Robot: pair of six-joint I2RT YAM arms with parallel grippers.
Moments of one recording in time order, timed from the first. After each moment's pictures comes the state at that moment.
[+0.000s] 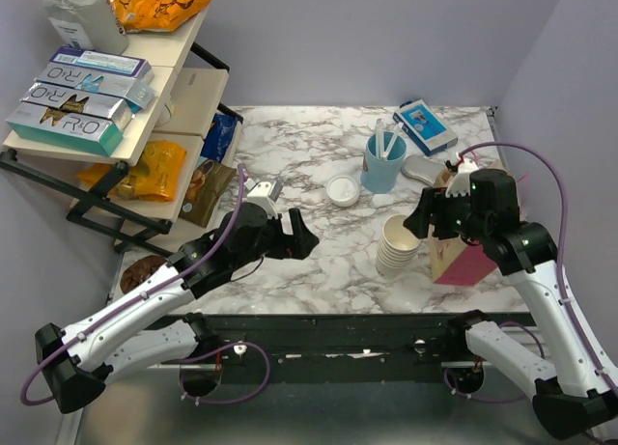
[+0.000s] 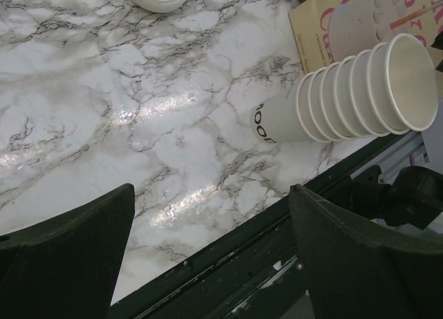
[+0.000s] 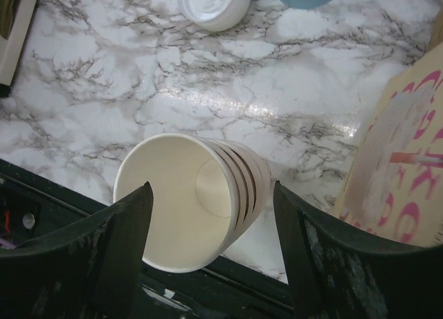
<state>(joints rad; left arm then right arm) -0.87 0.88 0.81 -0.42 -0.10 -0.69 0.30 0.86 1.06 -0.85 -0.19 0.24</state>
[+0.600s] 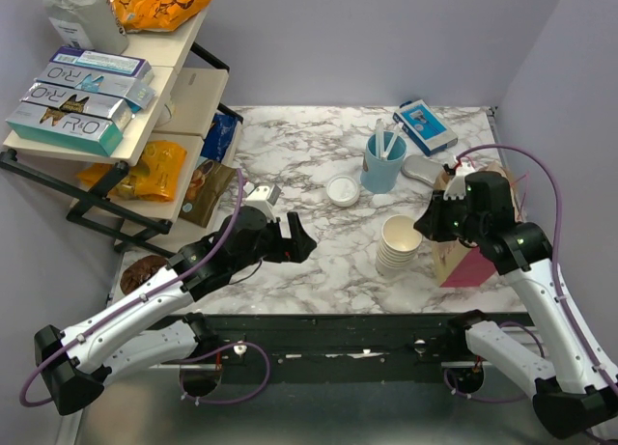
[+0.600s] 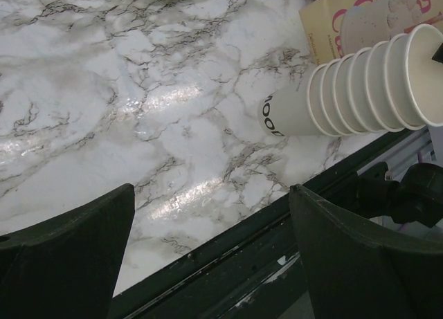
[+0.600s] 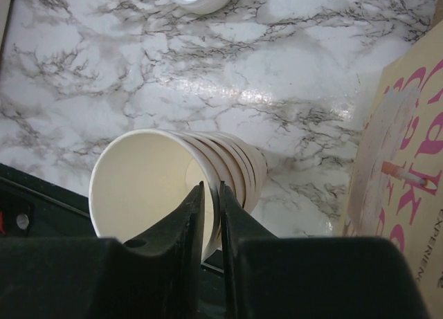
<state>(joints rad) -0.87 0.86 0.78 -0.44 -0.10 -0.71 0.30 0.86 1.02 -0.85 -0.18 0.26</state>
